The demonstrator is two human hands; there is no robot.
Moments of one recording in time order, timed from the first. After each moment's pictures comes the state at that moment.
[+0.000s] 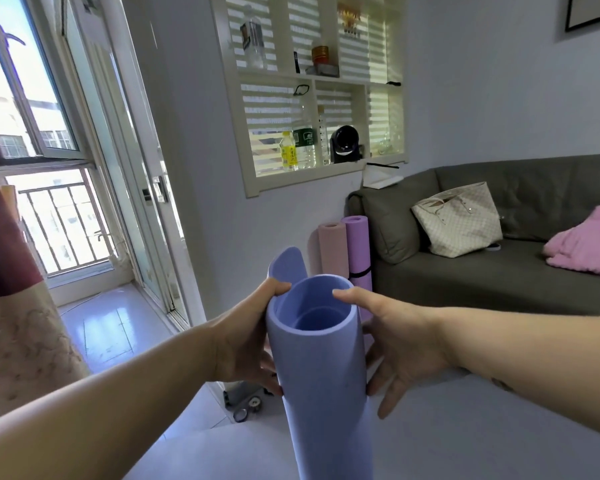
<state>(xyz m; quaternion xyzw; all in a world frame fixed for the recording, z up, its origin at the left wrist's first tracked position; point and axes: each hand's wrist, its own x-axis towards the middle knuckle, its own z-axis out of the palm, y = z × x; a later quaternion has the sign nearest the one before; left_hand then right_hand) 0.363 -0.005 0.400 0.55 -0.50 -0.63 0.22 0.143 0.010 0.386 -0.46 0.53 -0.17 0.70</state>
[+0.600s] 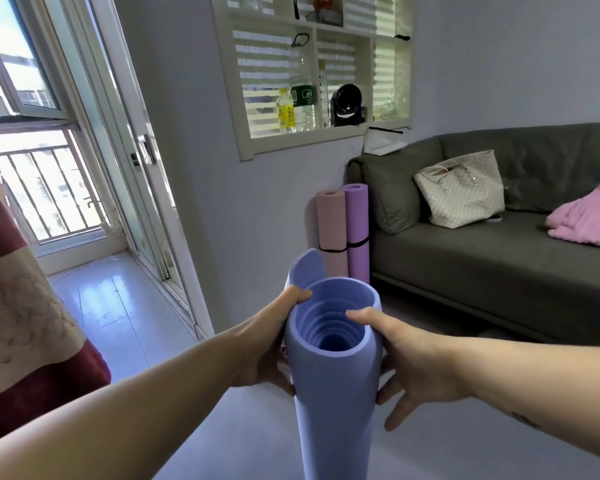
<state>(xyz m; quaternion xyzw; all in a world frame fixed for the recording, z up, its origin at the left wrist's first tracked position) 0.347 -0.015 0.338 0.55 -0.47 -0.65 0.21 0.140 0.022 0.326 -0.41 0.58 -0.19 0.68</state>
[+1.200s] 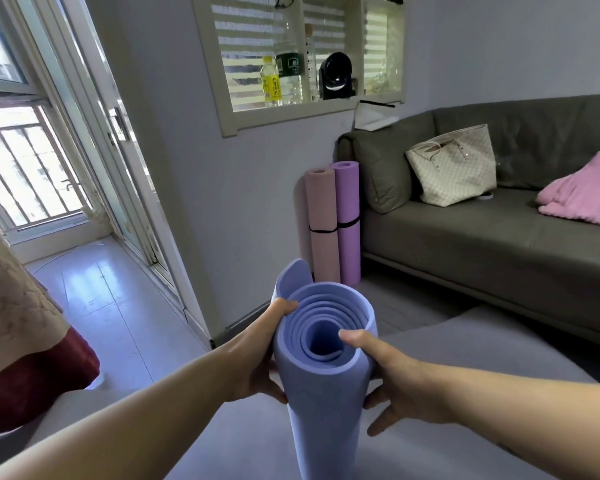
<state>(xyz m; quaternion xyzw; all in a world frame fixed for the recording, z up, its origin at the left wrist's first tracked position) 0.346 -0.031 0.285 0.55 -0.45 -0.66 0.22 0.145 0.022 0.271 -0.41 0.56 -0.22 0.69</state>
